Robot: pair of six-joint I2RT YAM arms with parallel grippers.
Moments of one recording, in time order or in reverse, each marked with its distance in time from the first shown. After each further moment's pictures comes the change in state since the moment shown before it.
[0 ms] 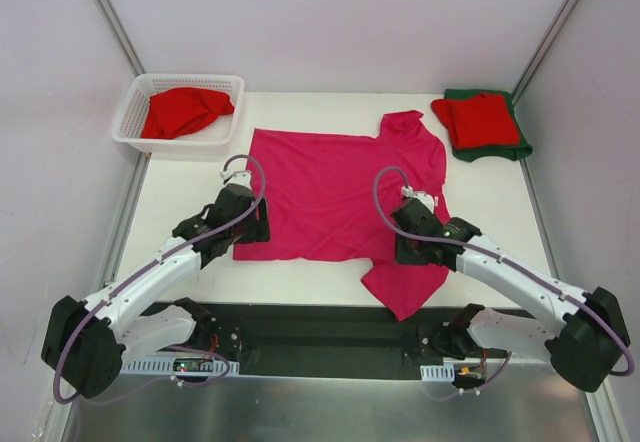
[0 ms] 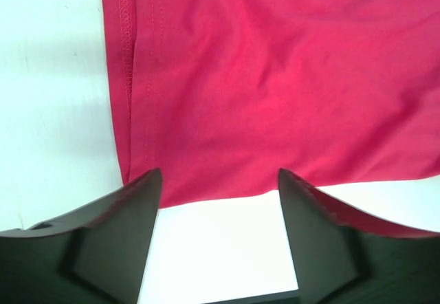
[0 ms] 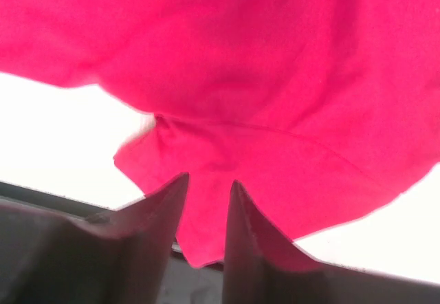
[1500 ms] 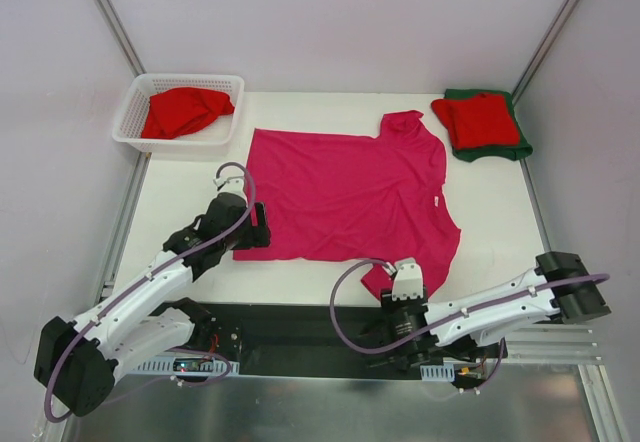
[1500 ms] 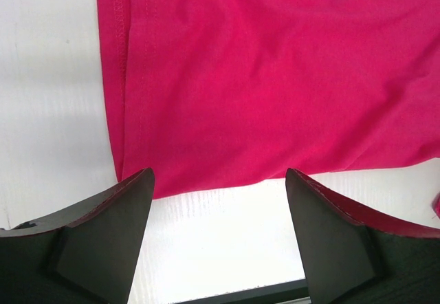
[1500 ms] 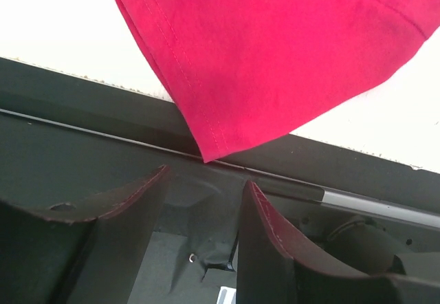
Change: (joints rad) left arm 0.000 -0.128 -0.068 0.014 0.020 -0.025; right arm 1.072 0.134 0.011 -0.537 0.460 1.078
